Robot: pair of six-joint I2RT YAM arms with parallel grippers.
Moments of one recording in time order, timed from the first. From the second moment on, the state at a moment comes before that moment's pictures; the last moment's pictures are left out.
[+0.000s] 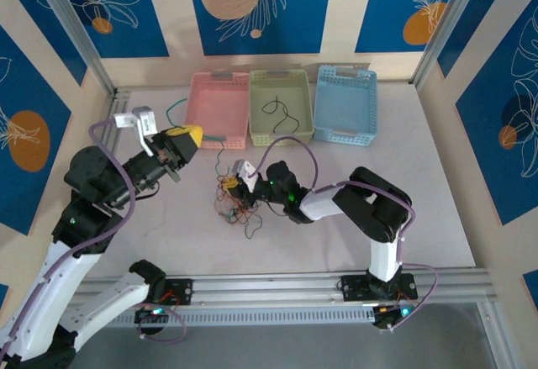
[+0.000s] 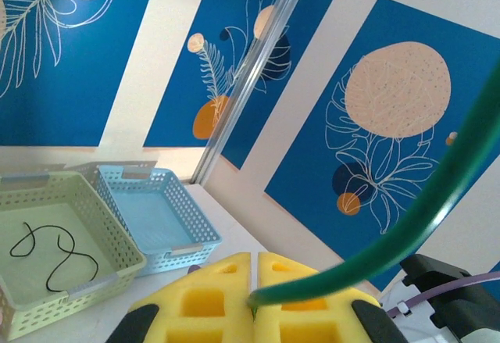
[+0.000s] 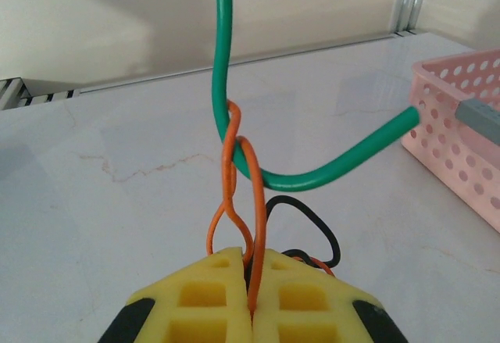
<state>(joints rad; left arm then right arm) -0.53 0.74 1.12 -0.28 0.31 -0.50 0.87 1.87 0.78 0.87 -0.36 -0.05</state>
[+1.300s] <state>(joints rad) -0.45 1.24 1.52 -0.45 0.13 -0.19 0.75 1.92 0.77 0.79 -0.29 0.11</state>
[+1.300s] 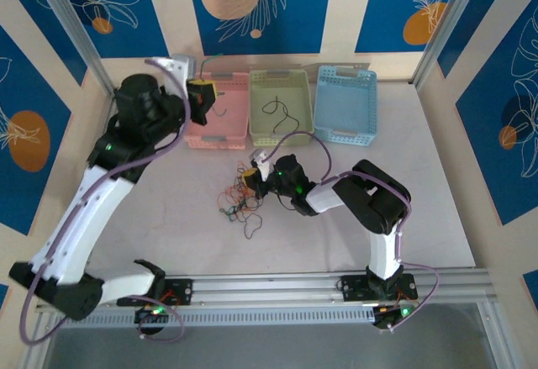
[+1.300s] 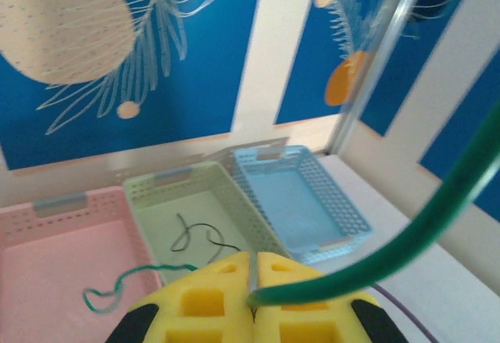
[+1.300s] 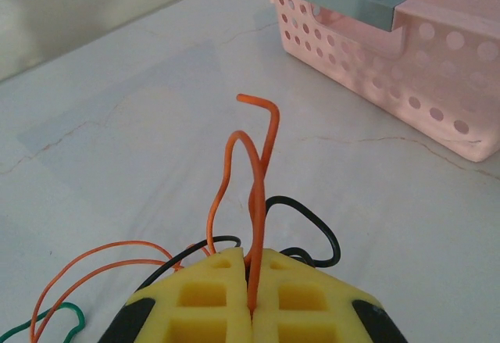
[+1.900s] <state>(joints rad) -0.21 1.96 1.82 -0.43 0.27 -0.26 0.75 1.92 0.77 0.79 -0.31 0.11</state>
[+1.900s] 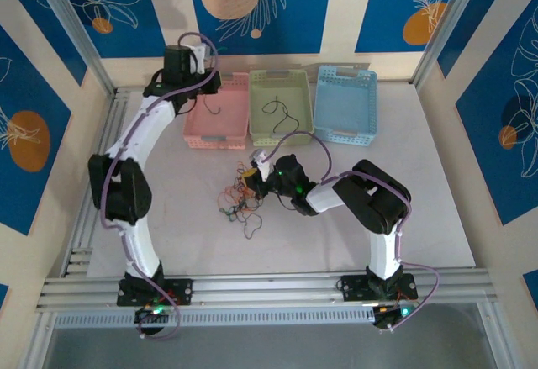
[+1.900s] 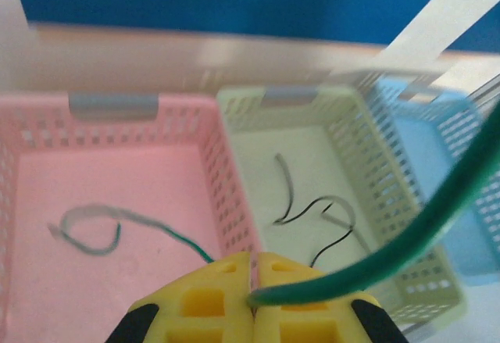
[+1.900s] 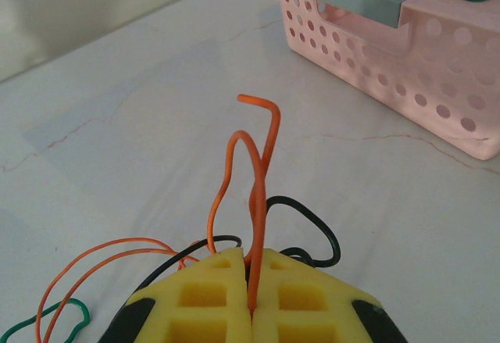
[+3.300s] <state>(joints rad) -0.21 2.31 2.19 -1.04 0.06 -0.08 0.75 1.92 0.80 0.73 -0.31 0.12</state>
